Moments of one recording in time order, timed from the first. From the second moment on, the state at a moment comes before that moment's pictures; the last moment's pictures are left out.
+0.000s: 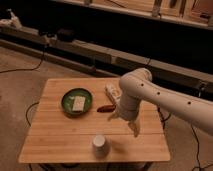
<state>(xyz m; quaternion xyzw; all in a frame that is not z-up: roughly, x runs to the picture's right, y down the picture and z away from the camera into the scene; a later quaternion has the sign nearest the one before) 0.089 0.180 0.666 -0.36 -0.25 -0.37 0.82</state>
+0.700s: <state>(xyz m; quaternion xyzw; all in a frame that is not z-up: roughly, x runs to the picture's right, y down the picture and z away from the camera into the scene) 0.142 0.071 0.721 -0.26 -0.15 -0.39 0.87</state>
